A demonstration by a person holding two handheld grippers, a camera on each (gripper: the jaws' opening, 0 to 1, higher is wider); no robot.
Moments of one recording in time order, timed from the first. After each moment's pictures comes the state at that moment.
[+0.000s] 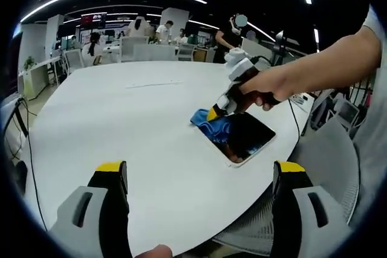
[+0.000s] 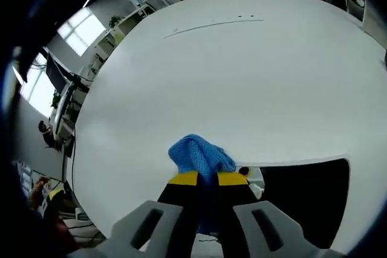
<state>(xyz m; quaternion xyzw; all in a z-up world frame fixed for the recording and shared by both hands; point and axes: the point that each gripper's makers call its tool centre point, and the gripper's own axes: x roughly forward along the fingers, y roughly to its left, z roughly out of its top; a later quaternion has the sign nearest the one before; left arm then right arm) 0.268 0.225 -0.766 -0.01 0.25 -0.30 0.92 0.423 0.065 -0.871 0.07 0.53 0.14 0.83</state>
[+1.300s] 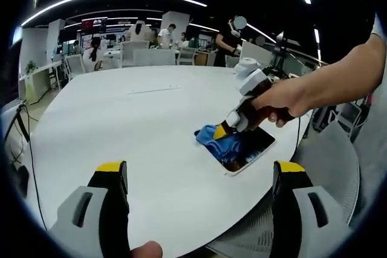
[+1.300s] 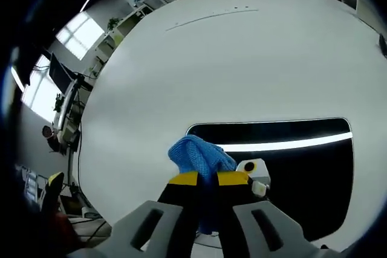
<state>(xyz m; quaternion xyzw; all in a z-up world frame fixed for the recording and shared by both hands) 0.270 0.207 -0.753 -0.01 0.23 -0.30 0.93 0.368 0.064 -0.868 0.10 0.54 0.14 0.82</state>
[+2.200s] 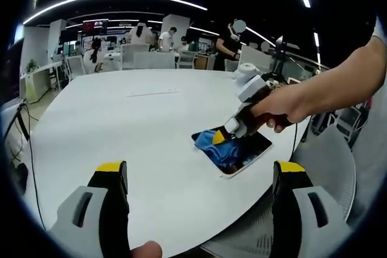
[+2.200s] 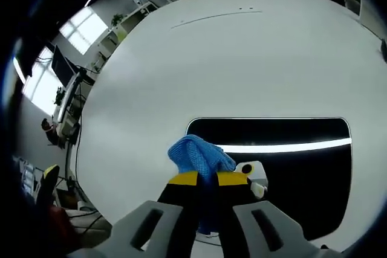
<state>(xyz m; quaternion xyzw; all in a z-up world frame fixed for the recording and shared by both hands) 0.263 0.205 -0.747 -0.02 0.22 -0.30 0.93 0.365 0.062 -0.869 0.08 0.54 0.15 0.82</state>
